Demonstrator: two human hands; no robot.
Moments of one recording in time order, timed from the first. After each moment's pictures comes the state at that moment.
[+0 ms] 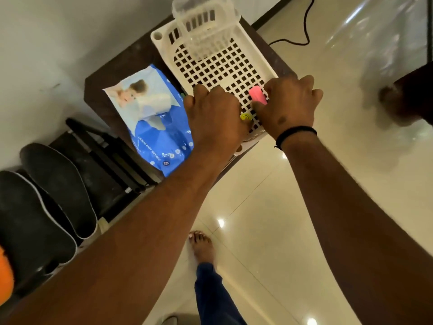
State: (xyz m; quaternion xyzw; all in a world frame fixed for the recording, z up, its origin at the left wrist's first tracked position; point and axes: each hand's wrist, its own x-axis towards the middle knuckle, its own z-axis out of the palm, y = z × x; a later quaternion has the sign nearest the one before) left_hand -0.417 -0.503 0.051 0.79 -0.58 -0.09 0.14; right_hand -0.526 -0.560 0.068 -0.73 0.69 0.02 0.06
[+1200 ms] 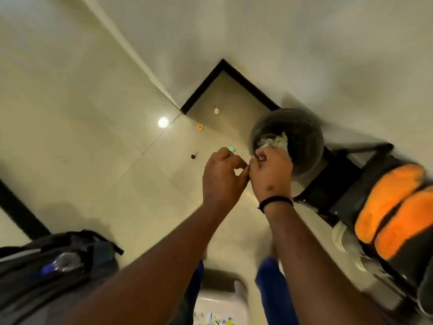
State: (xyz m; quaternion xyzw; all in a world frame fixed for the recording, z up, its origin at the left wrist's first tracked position) left_hand 0.022 0.390 -0.024 0.92 0.14 -0.02 0.37; right_hand 0.060 0.287 -0.005 -0.93 0.12 0.13 0.33
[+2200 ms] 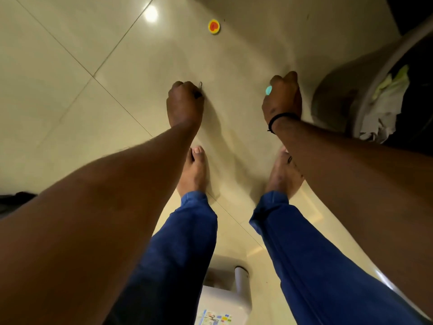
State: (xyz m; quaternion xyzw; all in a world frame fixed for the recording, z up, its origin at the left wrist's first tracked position) left_hand 0.069 0.544 -0.444 0.86 0.39 -0.19 0.25; right_hand 0.149 0.349 -0.448 -0.94 0.01 0.31 0.11
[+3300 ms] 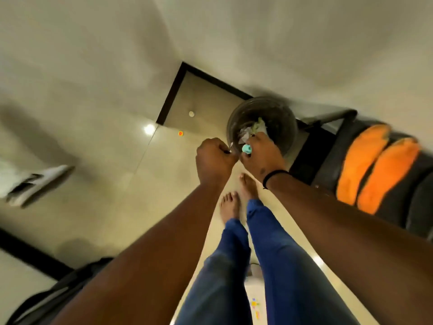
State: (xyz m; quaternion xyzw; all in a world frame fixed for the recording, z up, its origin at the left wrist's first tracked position) left_hand 0.100 0.356 -0.011 0.88 0.23 -0.18 0.38; right_hand 0.102 0.224 -0.031 -0.96 0.03 0.20 0.21
